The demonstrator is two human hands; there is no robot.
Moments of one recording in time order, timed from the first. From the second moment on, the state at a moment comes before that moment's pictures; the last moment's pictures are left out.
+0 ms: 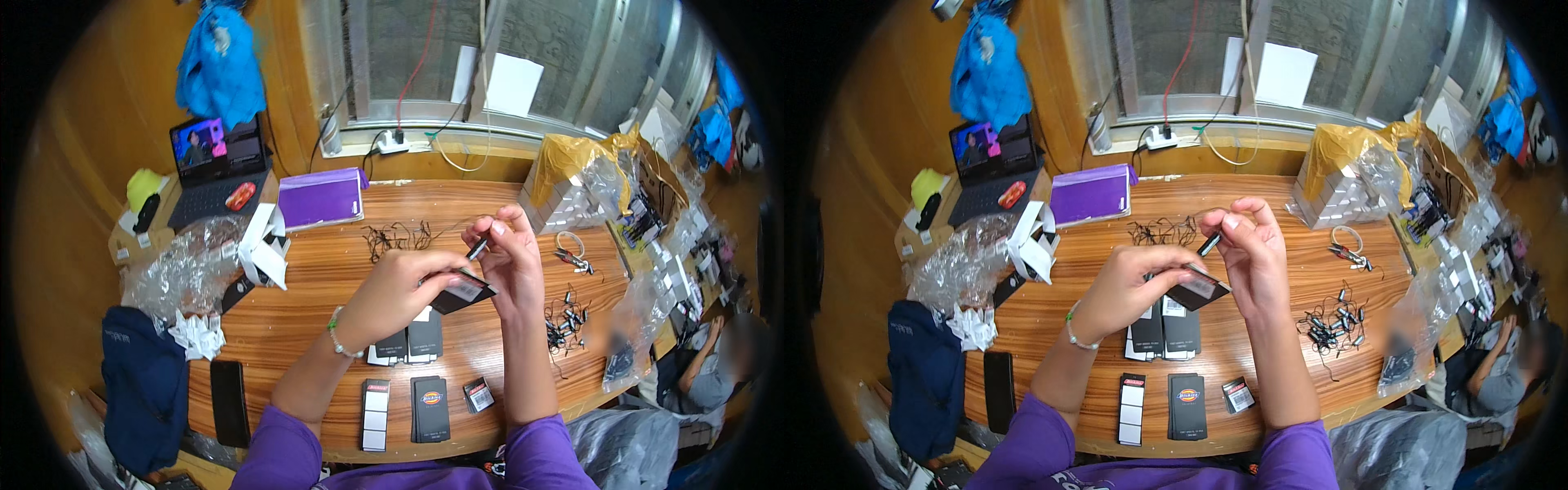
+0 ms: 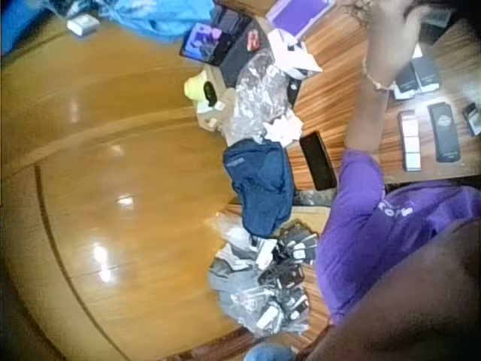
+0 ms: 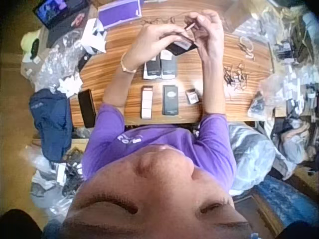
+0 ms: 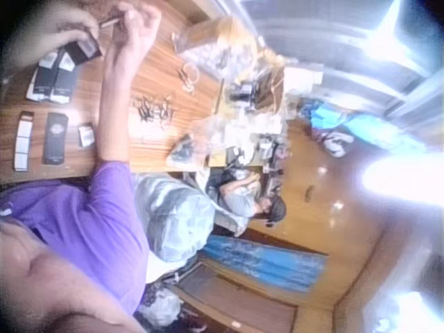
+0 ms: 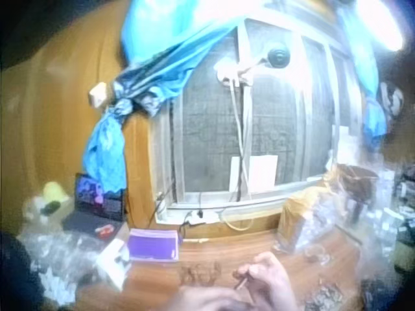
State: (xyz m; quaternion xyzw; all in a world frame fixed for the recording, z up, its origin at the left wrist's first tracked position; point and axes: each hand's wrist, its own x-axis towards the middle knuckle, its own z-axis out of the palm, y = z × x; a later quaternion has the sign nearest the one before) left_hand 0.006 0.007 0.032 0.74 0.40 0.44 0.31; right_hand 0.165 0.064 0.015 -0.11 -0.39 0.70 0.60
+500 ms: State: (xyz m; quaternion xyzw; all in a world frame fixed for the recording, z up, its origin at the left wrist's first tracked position) left_hand 0.047 0.038 0.001 0.68 0.50 0.42 0.32; right_hand 0.248 0.124 0.012 -0.02 -0.22 0.72 0.66
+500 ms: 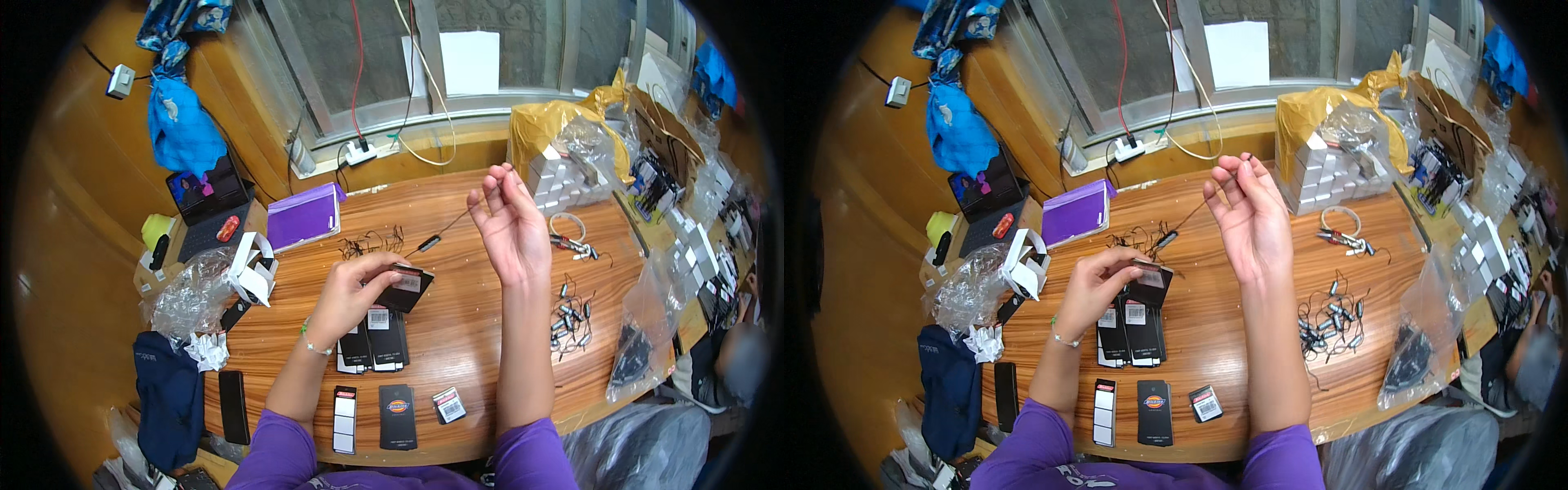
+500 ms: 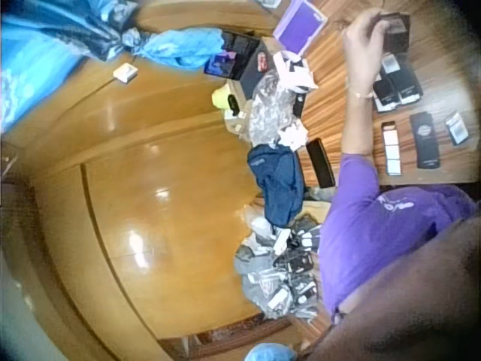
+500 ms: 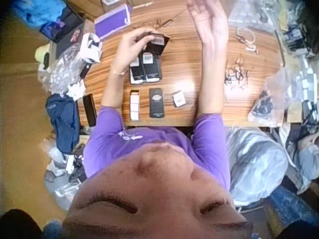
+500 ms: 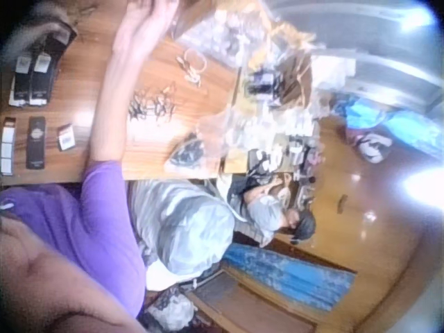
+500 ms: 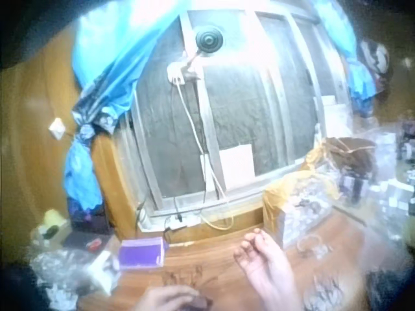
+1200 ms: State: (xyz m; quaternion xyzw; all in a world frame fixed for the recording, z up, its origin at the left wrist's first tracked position) left_hand 0.025 0.025 0.021 0.58 0.44 0.63 0.29; right_hand 0.180 0.068 0.026 -0.29 -0.77 0.23 0.52
